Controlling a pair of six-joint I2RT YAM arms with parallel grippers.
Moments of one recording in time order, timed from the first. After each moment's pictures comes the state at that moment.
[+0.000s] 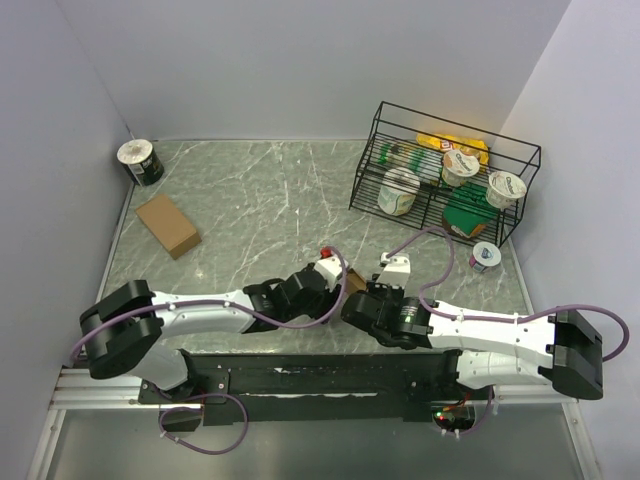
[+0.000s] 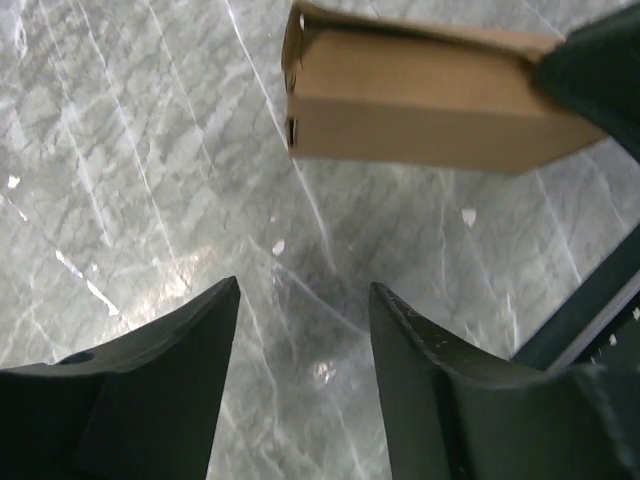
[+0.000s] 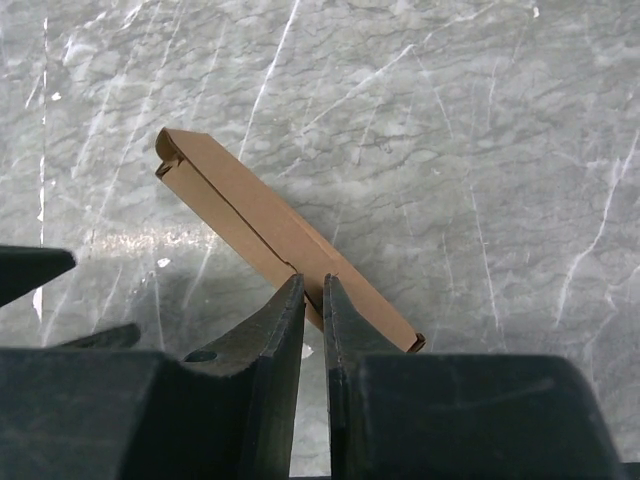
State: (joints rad) left arm -1.12 1.46 0.74 0.08 -0.23 -0.28; right arm 1.20 1.11 0.67 -0.69 0.92 1.11
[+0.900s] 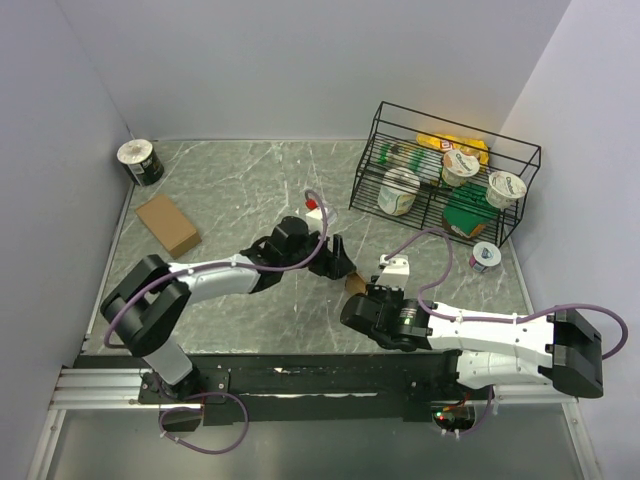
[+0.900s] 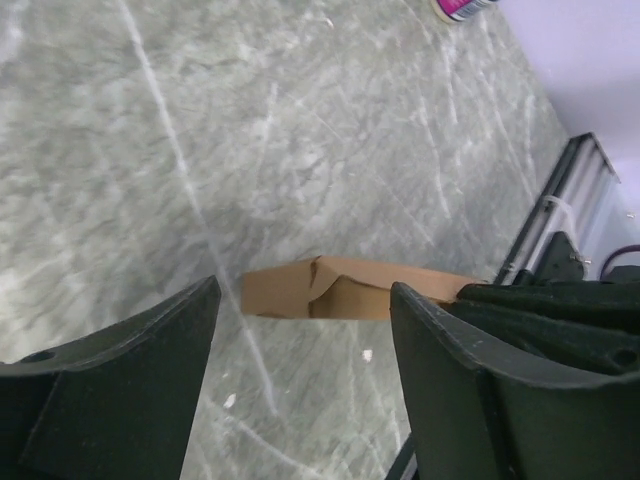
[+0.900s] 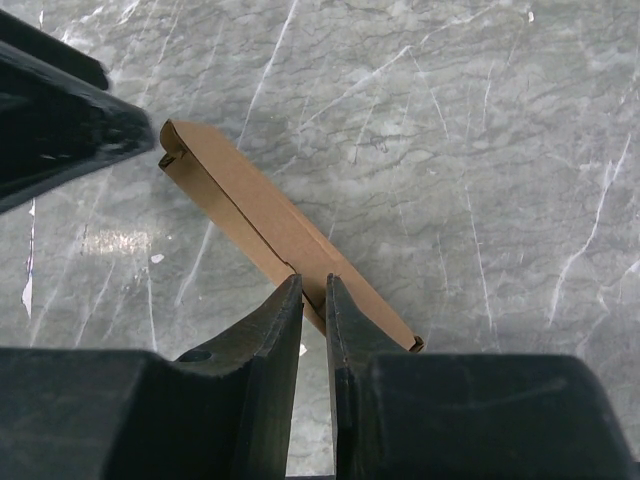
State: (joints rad) left arm -0.80 1.60 0.87 0.31 0.28 -0.50; right arm 1.23 1.11 0.66 -0.70 0.93 1.11
